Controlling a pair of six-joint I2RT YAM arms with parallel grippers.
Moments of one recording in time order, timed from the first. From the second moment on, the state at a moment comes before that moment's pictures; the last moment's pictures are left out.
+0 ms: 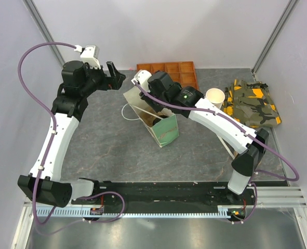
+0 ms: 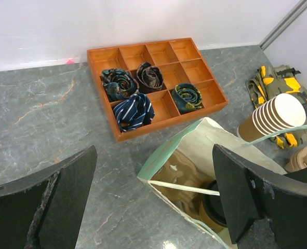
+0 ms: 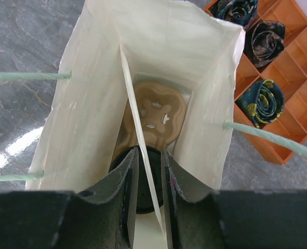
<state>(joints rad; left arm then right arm) -0.18 1.27 1.43 -0.40 0.24 -0.21 0.87 1.75 1.87 -0.78 0.16 -0.13</state>
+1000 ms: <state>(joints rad) 0.12 1.59 2.04 -0.84 0.51 -0.16 0.44 1.56 2.03 -0.70 0.03 0.07</state>
